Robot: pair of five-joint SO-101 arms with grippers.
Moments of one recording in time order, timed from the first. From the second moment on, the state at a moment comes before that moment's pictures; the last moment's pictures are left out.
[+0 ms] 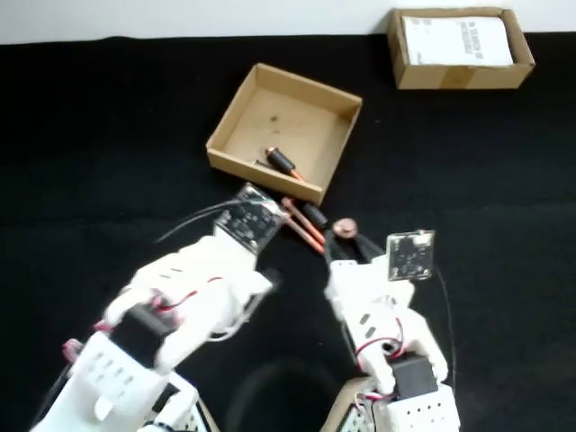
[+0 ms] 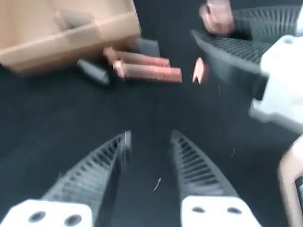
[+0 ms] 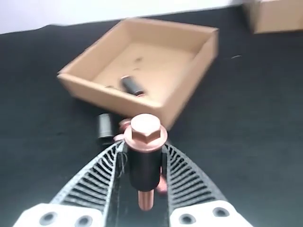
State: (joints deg) left arm 25.5 -71.1 56.0 64.0 -3.5; right arm -18.6 -104.4 94.0 37.1 -8.7
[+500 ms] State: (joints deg) left arm 0.7 -103.0 85.4 53.5 -4.6; right arm -17.8 -57.1 50.8 37.1 5.6
